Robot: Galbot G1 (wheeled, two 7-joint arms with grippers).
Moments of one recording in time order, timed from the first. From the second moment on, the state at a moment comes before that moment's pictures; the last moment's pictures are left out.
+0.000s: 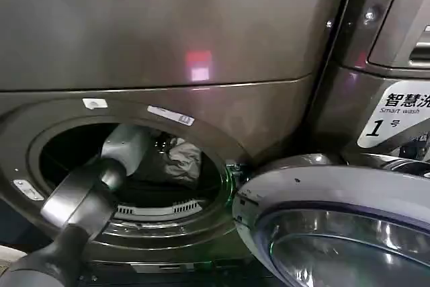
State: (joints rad) left arm -0.11 -1.44 0.21 -0.23 0.84 -0.05 0.85; right arm -1.78 0.92 2.44 1.93 0.74 -0.27 -0.19
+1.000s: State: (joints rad) left arm 0.21 -1.39 -0.13 -0.76 -0.18 -0.09 0.43; right arm -1.75 0.92 2.39 1.92 0.73 -0.27 -0.20
